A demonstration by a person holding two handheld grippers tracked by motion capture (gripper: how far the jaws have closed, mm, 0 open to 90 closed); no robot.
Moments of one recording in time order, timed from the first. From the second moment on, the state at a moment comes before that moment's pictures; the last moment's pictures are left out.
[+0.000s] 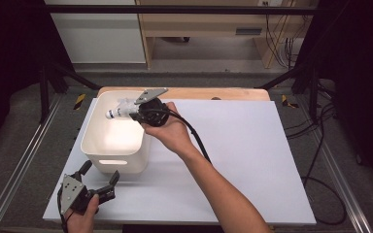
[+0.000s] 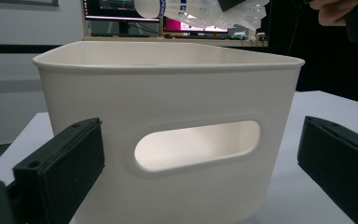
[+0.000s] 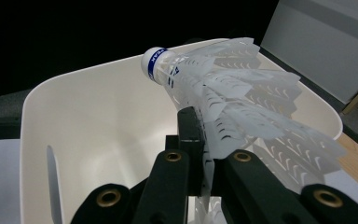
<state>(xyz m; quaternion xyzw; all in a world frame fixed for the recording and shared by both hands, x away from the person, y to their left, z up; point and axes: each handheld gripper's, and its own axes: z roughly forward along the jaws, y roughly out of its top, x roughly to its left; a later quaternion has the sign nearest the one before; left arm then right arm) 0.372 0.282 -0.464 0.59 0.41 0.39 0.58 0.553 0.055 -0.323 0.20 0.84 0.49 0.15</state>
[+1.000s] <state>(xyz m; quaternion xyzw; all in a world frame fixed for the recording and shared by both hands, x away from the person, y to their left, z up) 0.372 0.281 -0.464 0.59 0.41 0.39 0.58 0.567 0.073 -0.340 0.20 0.85 0.48 0.12</state>
